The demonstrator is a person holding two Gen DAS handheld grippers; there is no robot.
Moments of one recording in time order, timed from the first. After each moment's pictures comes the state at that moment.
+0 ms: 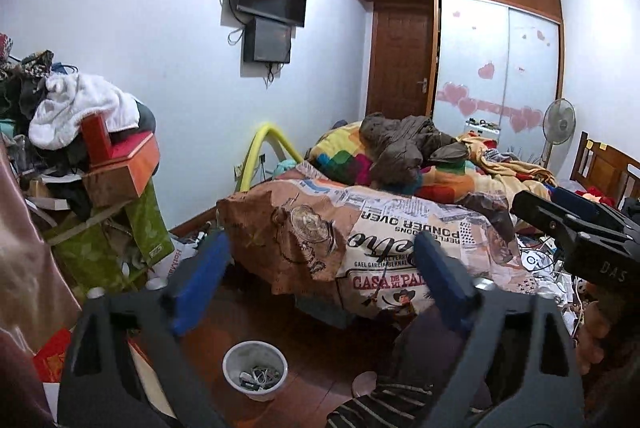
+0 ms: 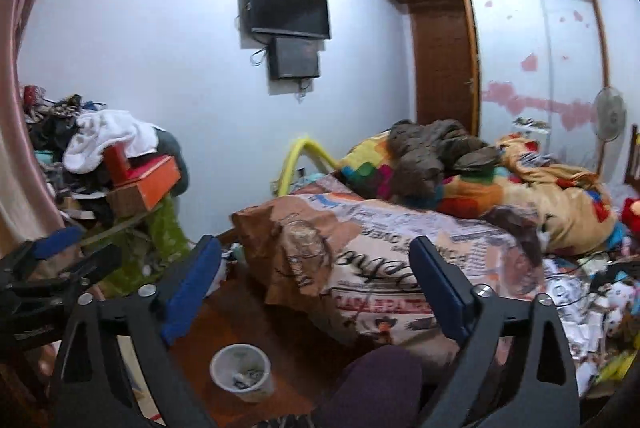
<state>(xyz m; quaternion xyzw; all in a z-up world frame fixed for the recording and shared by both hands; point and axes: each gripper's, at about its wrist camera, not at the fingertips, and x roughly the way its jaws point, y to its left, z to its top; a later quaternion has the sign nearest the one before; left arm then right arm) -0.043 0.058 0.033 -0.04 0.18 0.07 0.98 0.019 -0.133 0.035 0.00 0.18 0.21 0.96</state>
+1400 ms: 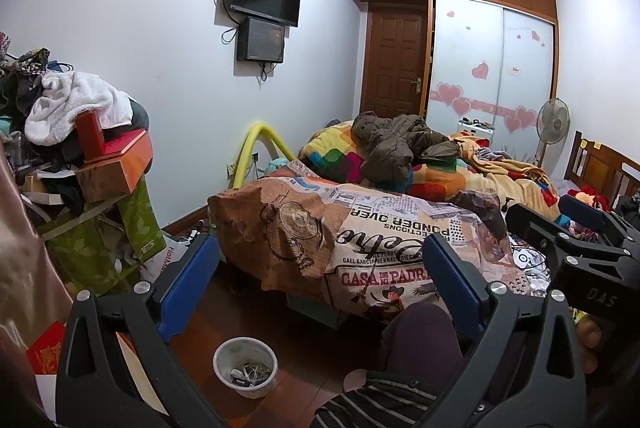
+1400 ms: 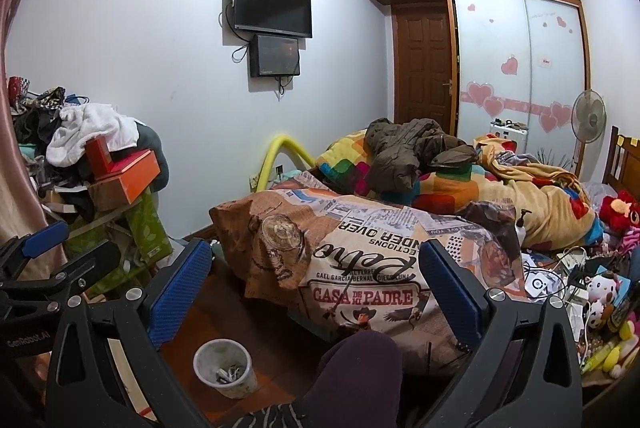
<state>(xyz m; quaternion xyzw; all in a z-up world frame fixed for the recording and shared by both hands) -0.049 0.037 0.025 -0.05 0.18 0.06 0.98 0.006 -0.151 0.027 -0.01 0.18 0.19 0.97</state>
